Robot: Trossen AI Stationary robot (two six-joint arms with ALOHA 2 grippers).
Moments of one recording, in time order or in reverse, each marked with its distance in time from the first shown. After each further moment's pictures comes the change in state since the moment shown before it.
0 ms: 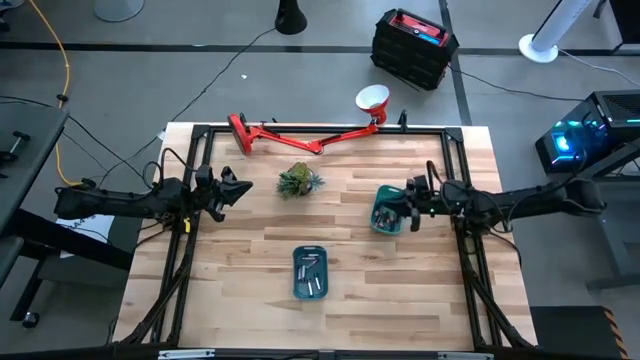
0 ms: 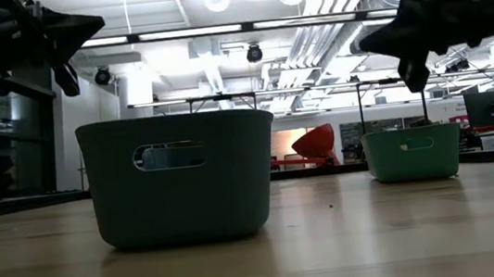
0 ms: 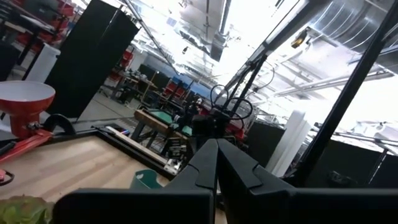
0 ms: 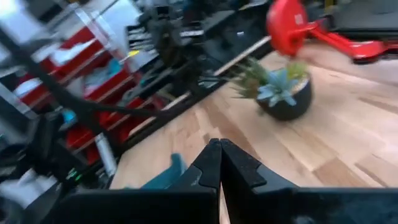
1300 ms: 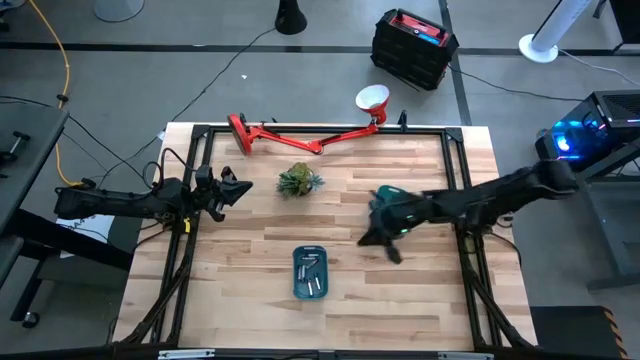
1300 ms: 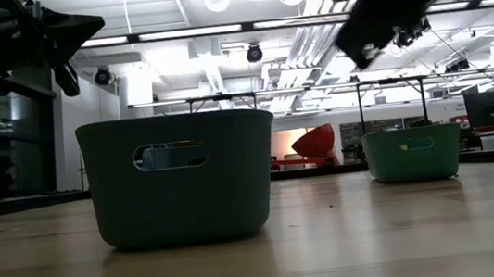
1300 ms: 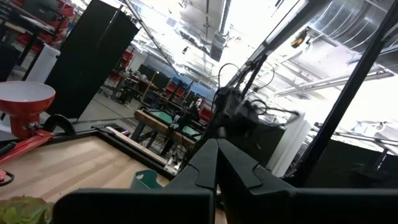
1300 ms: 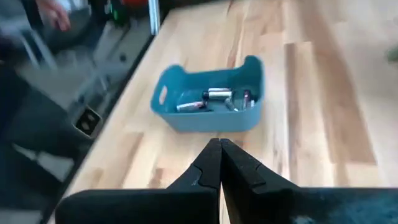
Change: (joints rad) left arm 0.000 0.000 0.000 0.000 0.000 0.002; right arm 0.176 0.469 0.489 -0.455 -0.256 -0.390
